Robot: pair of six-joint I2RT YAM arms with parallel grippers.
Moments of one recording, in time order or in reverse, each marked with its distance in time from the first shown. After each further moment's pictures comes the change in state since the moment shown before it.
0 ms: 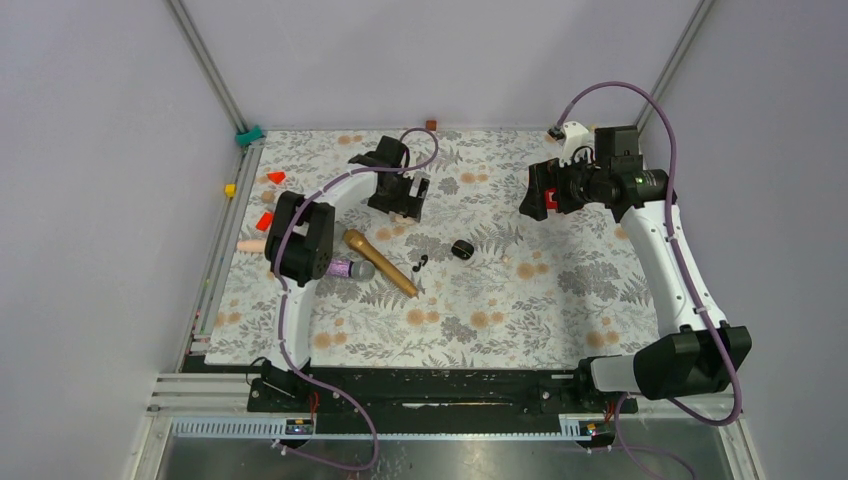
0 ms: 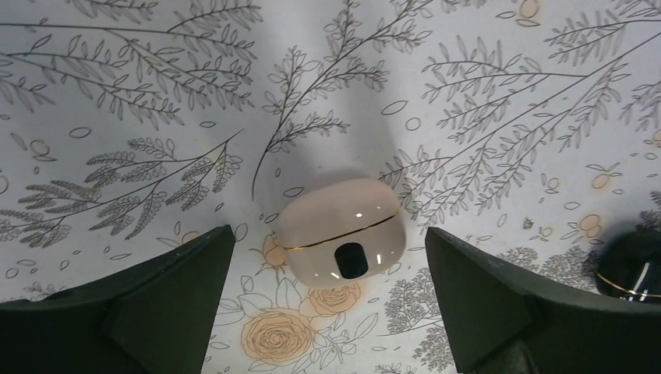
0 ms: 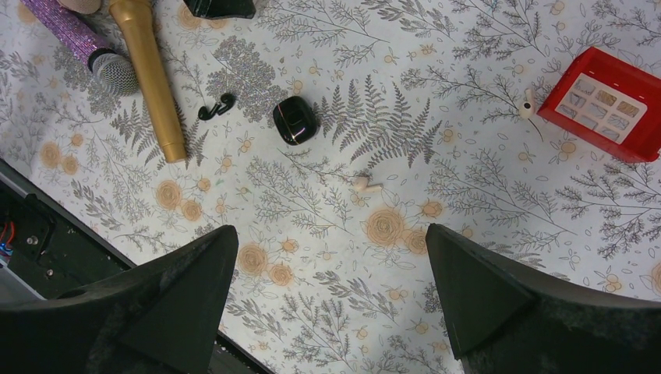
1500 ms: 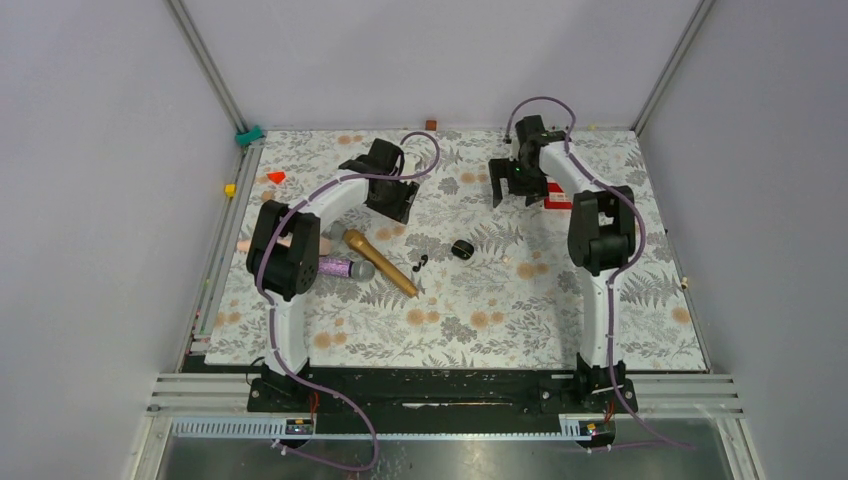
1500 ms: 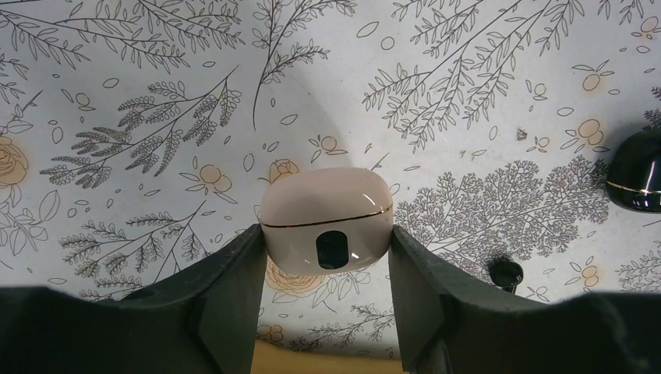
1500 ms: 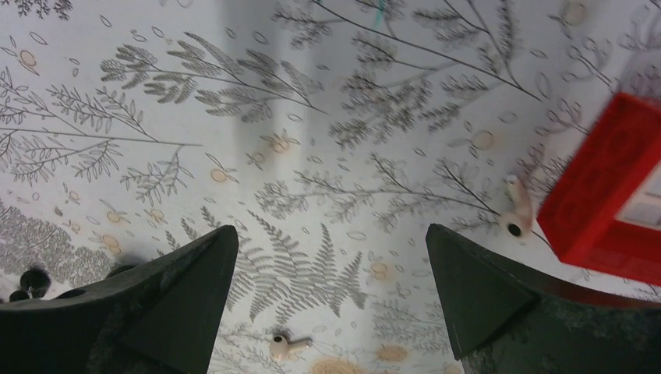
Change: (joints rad) left arm -0.016 -0.176 -0.168 0.028 -0.019 0.146; right arm 0.070 0.894 0.476 0.007 0.314 0.213
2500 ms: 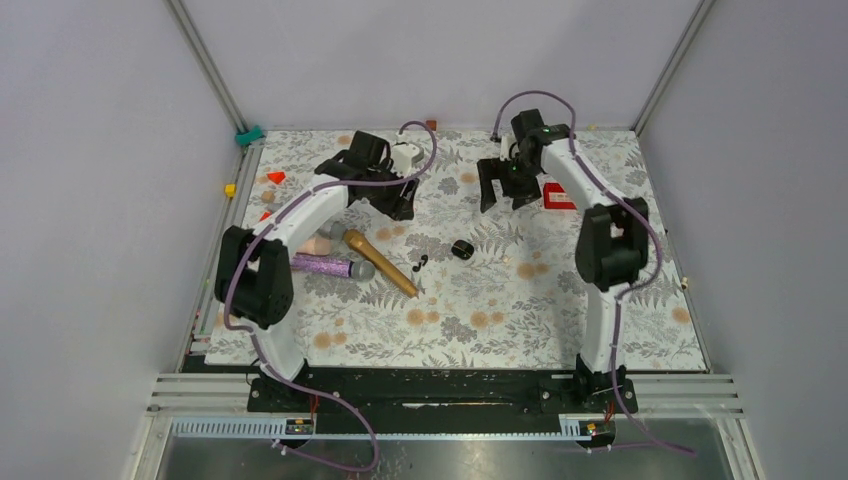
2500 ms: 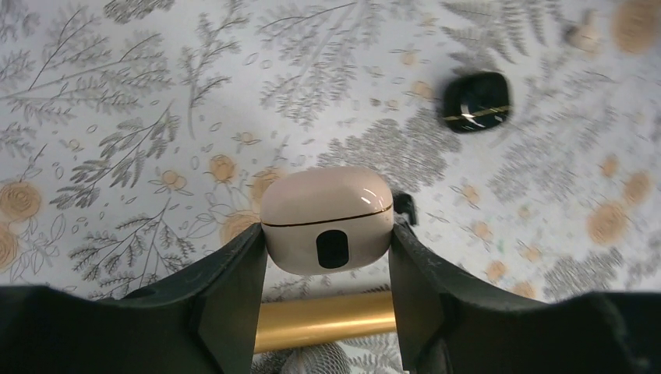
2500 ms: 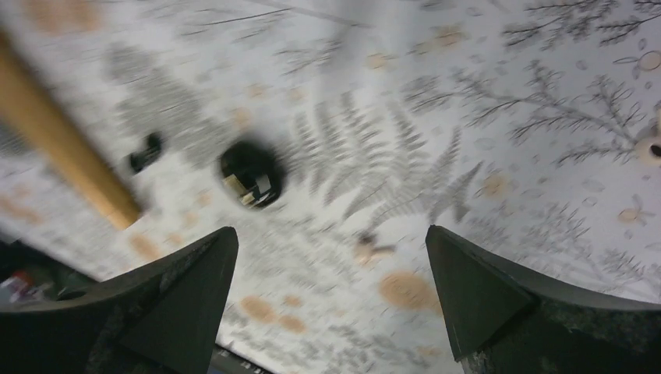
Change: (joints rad) left arm 0.000 -0.215 -0.083 0.010 0.188 0.085; right arm 0.084 -0.054 0.031 -0.171 -0.086 -0.049
